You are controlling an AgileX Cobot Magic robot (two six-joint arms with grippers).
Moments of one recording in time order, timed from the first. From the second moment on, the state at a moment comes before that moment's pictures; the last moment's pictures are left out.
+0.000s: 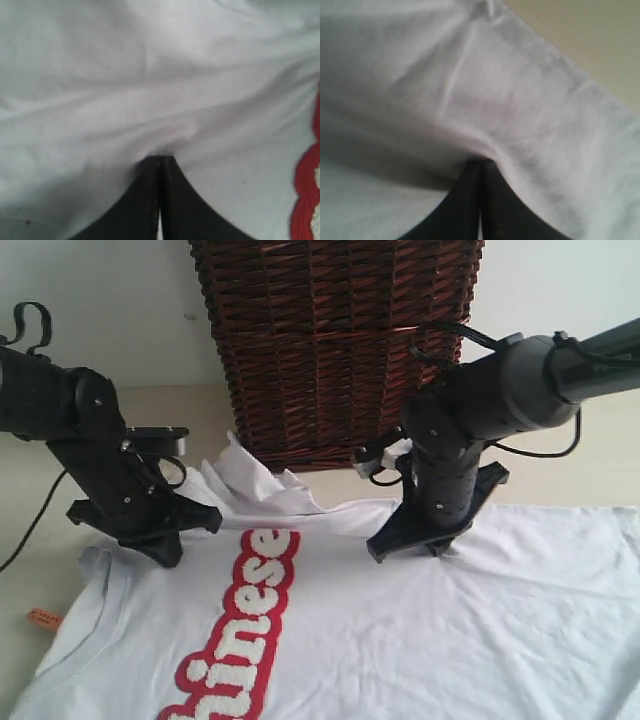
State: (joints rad) left arm -0.32 2.06 -1.21 -0.22 0.68 0.06; right arm 0.51 2.09 -1.27 -0.32 0.75 0.23
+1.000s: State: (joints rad) left arm -0.09 1.81 -1.20 -0.12 0.72 0.00; right arm 0.85 1.75 -0.80 -0.07 0.75 0.12
